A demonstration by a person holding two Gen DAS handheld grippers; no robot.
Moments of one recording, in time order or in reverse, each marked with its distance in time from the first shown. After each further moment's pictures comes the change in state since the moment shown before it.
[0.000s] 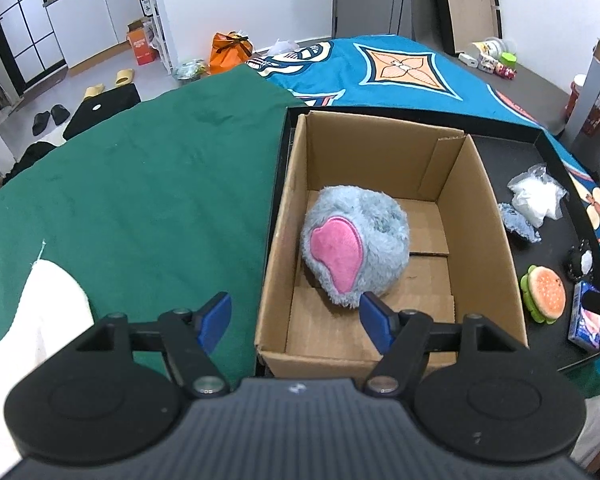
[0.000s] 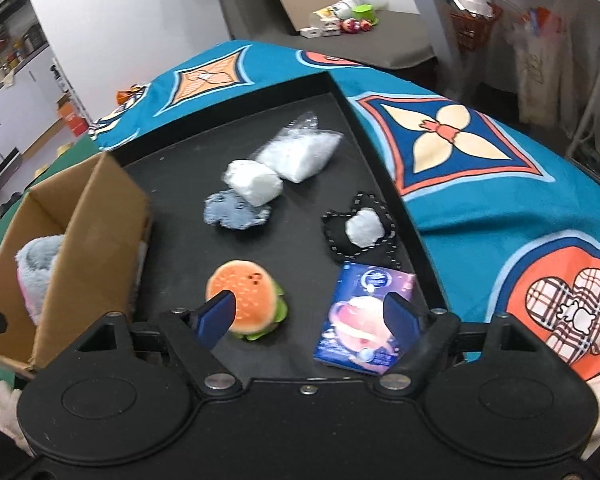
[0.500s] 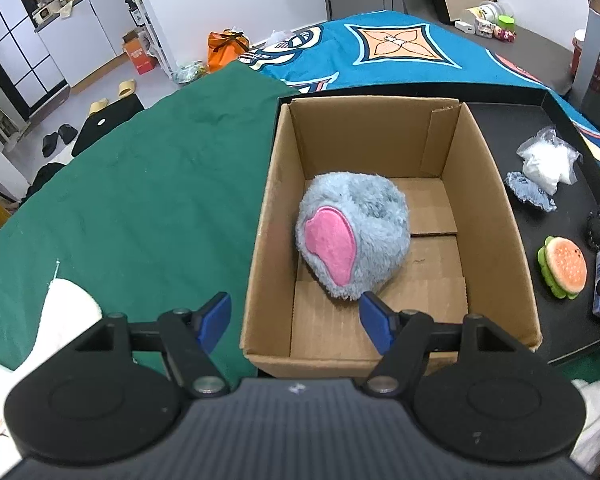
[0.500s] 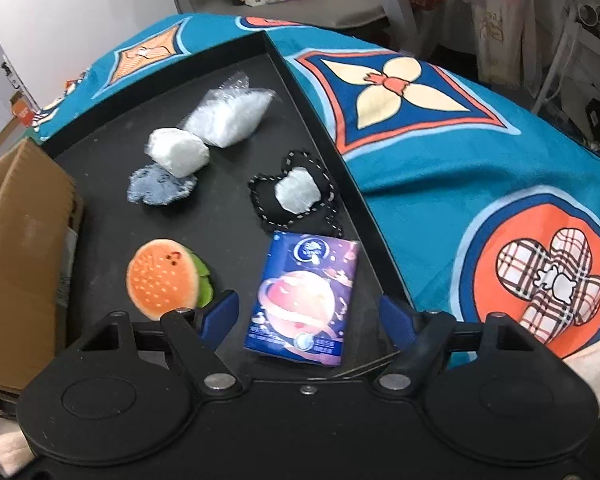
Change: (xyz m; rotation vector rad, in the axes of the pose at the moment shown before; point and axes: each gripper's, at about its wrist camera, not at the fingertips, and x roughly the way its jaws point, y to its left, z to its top) left arm 0.008 -0.022 0.002 0.102 0.037 0.081; right arm 0.028 -0.023 -0.008 0.074 0.084 -0.116
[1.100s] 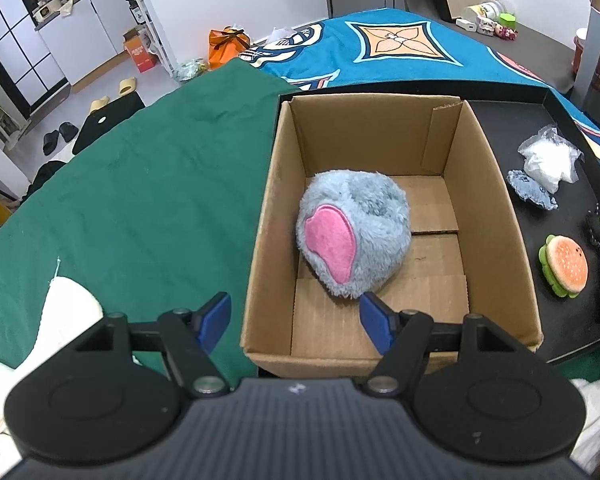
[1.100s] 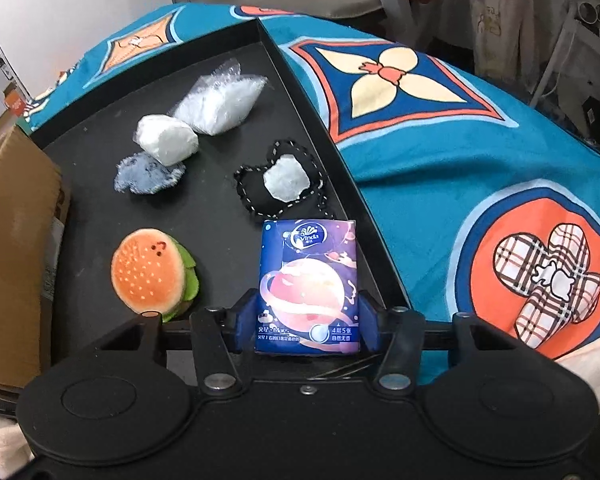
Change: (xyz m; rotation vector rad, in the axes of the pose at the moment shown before) left arm 0.001 0.000 0.000 -0.003 0.007 0.002; right arm 0.005 0.000 -0.001 -0.015 0.014 -0.015
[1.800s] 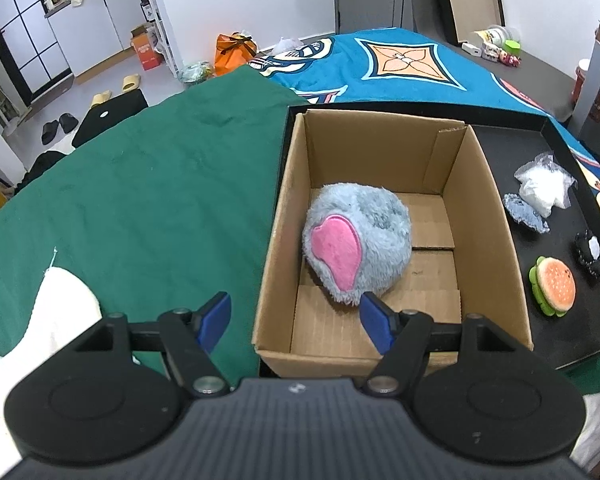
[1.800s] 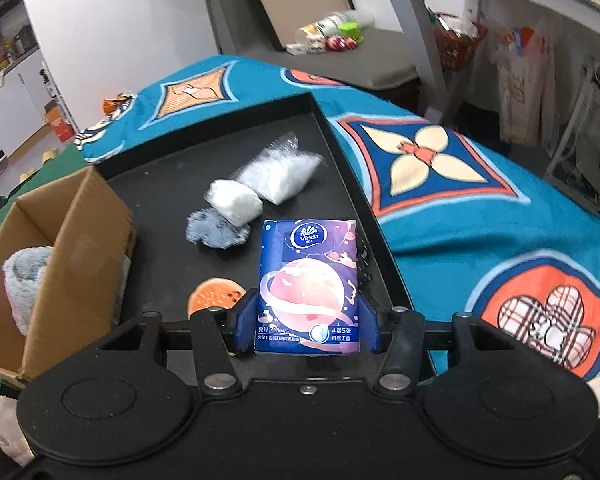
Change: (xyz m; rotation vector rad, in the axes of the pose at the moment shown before) left arm -0.010 0.016 -0.004 -0.072 -0.034 -0.038; right arm -0.050 0.019 0.012 -0.084 -0.152 0.081
